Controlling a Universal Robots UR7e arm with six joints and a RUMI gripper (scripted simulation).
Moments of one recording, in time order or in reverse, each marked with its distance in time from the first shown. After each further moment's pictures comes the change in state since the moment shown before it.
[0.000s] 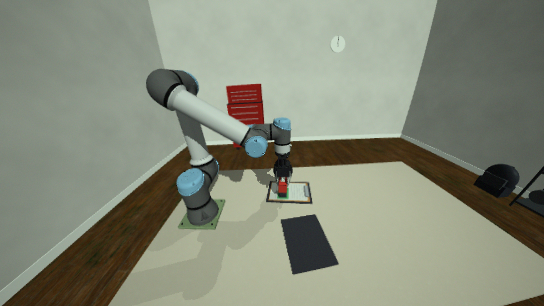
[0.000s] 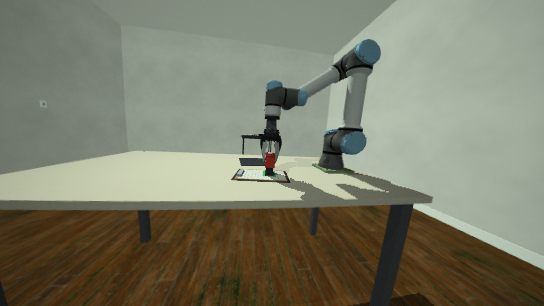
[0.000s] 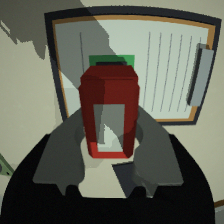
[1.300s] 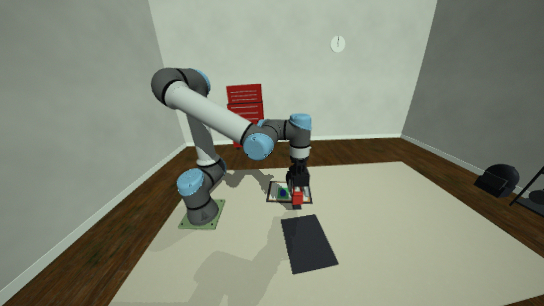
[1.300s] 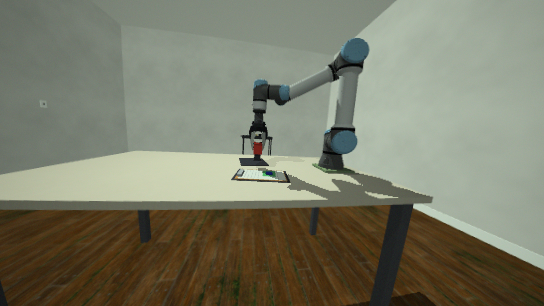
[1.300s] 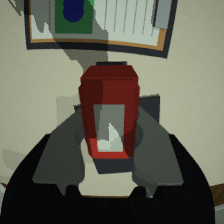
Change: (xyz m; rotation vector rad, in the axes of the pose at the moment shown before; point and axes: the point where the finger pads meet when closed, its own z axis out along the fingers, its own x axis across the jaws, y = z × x) arm 0.069 0.120 -0.041 -0.007 0.002 -0.101
